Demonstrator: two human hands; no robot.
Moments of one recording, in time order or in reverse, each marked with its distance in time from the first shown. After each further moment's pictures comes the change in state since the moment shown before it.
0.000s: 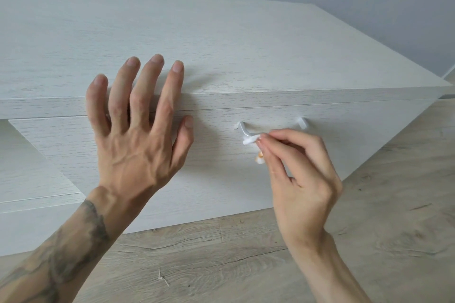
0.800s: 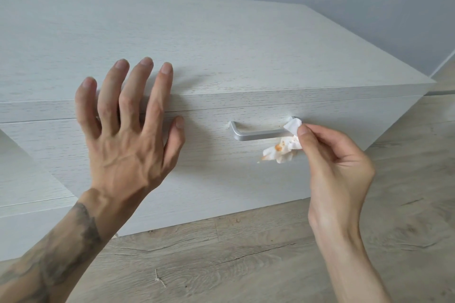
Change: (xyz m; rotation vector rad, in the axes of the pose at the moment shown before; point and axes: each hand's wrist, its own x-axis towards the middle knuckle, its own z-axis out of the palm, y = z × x) left_hand 0.001 0.001 -0.001 -0.025 -0.011 0.000; right_hand 0.025 0.007 -0.028 0.458 0.186 0.808
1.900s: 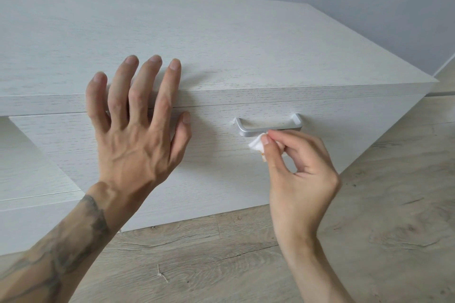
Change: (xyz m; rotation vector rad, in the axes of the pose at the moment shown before) left_hand 0.000 0.001 0.001 -0.003 -0.001 -0.007; right_hand -0.039 0.015 0.026 -0.303 -0.070 -0.410
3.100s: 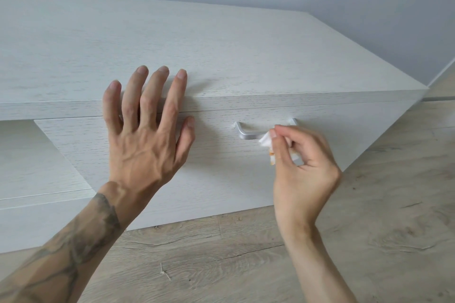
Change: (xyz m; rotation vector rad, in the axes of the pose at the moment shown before) left_hand 0.002 0.002 -0.008 -0.014 -0.065 -0.020; right_hand 0.013 0.000 0.000 -0.022 0.064 -0.044
